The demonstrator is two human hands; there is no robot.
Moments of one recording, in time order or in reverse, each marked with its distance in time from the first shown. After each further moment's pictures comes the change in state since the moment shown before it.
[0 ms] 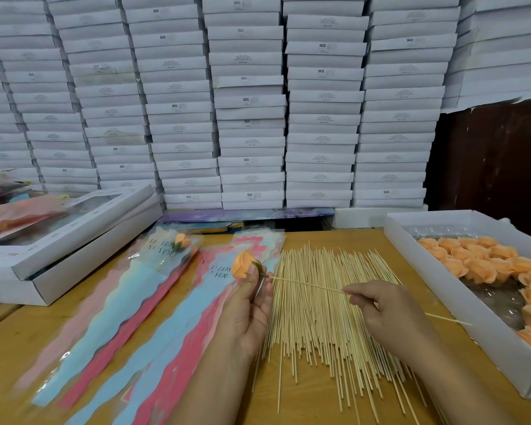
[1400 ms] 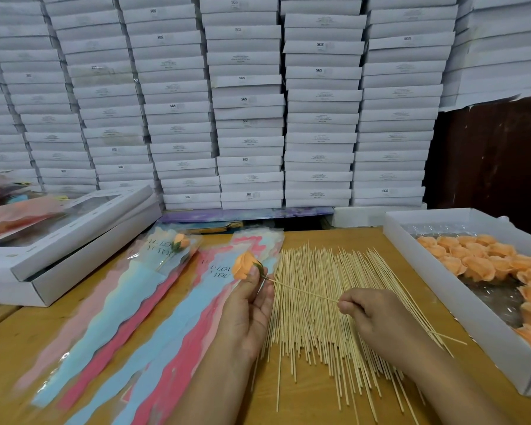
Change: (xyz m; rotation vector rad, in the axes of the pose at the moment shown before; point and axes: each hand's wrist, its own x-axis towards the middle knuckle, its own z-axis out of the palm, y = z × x) left_hand -0.004 -0.002 0.000 0.059 0.014 0.001; right_hand -0.005 -0.006 0.004 -0.050 -0.115 -0.079
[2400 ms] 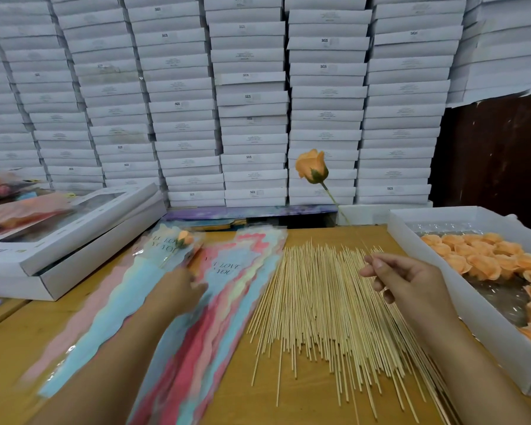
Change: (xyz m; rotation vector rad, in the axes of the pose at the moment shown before) left_hand 0.045 0.120 -0.053 2.183 0.265 0.312; right_hand 0.007 0.001 -0.028 0.775 0.357 0.172
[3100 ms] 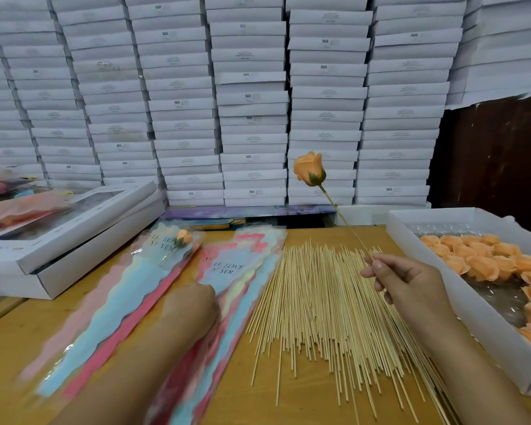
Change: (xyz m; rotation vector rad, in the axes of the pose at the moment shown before) left_hand -0.029 0.024 0.024 0.486 0.036 0.169; right_hand 0.001 0.003 0.001 -0.011 0.004 -0.061
